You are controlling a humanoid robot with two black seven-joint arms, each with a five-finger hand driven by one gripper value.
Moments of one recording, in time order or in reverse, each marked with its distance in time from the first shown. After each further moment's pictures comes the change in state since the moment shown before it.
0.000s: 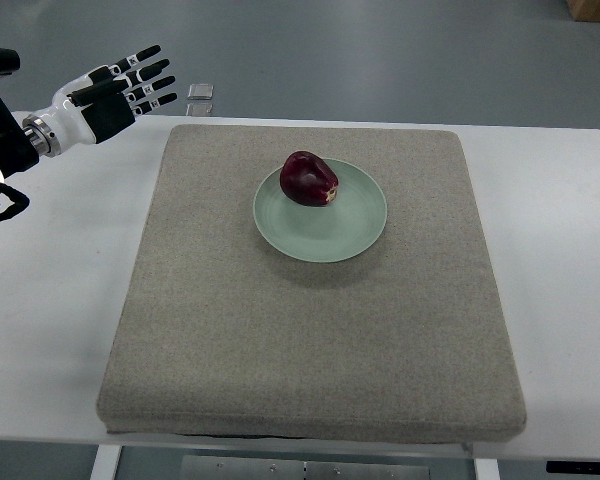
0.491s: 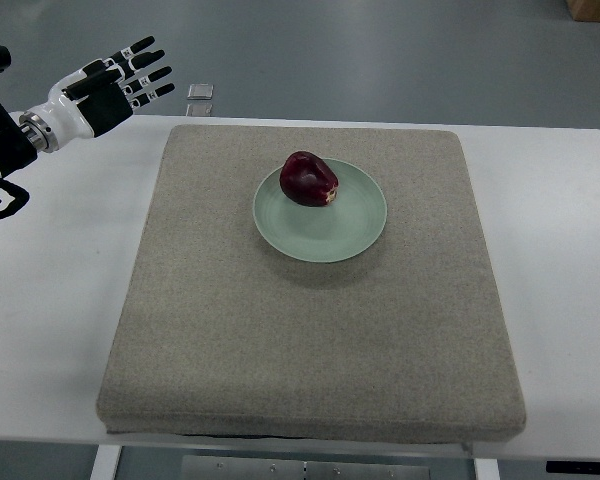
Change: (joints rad) left arm 0.012 0.000 -0.079 0.000 -0.014 0.001 0.014; right arm 0.000 0.000 0.000 0.000 0.000 0.000 0.000
